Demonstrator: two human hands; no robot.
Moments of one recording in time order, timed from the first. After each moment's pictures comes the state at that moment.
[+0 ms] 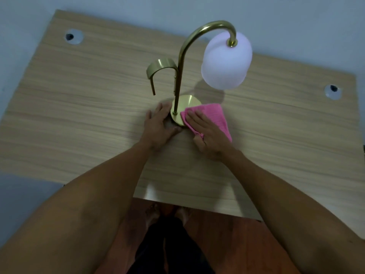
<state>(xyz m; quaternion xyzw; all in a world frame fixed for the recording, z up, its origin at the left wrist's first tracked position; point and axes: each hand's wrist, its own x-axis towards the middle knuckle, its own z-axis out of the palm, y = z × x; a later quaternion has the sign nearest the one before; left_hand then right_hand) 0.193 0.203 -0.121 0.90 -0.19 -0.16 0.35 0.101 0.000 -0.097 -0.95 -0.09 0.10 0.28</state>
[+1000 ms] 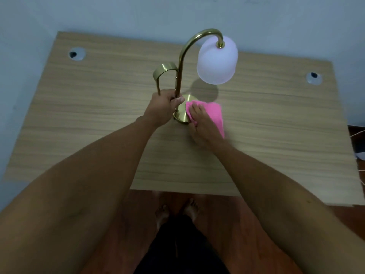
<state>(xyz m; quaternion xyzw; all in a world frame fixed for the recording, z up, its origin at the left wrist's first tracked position) 0.223 0.189 -0.030 0.86 -0.21 -0.18 0.43 0.114 0.036 -0.105 -0.97 0.04 0.06 0.22</state>
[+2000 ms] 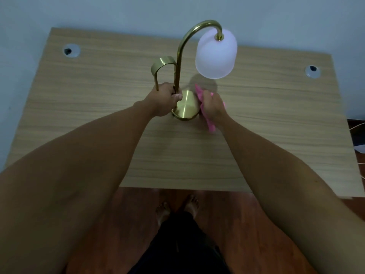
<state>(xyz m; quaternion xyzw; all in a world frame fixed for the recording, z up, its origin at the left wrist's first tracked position) 0.237 0.181 -0.008 0.86 -0.25 -0.28 0.34 0.148 0.018 -0.053 -0.77 0.36 0.03 0.53</state>
